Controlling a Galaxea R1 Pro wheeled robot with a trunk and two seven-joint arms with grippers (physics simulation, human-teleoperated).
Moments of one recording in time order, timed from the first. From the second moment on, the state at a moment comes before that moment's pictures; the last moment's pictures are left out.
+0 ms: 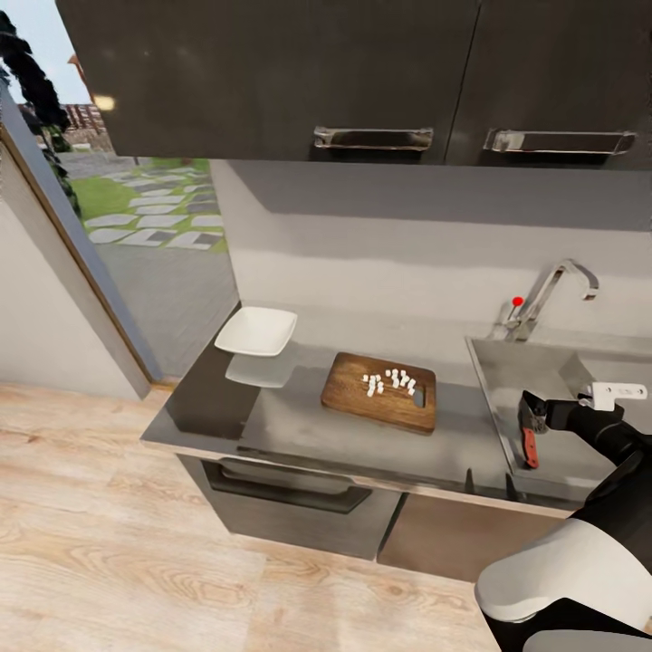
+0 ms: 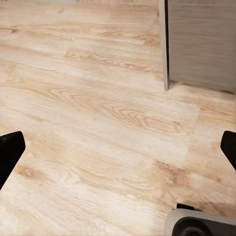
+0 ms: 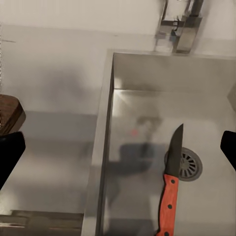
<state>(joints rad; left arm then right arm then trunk) 0.42 0.19 -0.35 -0.96 0.18 -0.67 0.60 -0.84 0.16 -1.08 -1.62 0.94 0.35 1.07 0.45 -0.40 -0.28</state>
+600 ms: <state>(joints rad) 0.42 0.18 -0.35 -0.88 0.18 -0.67 0.59 -0.84 0.17 -1.07 -1.62 1.10 0.30 1.02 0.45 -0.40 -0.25</state>
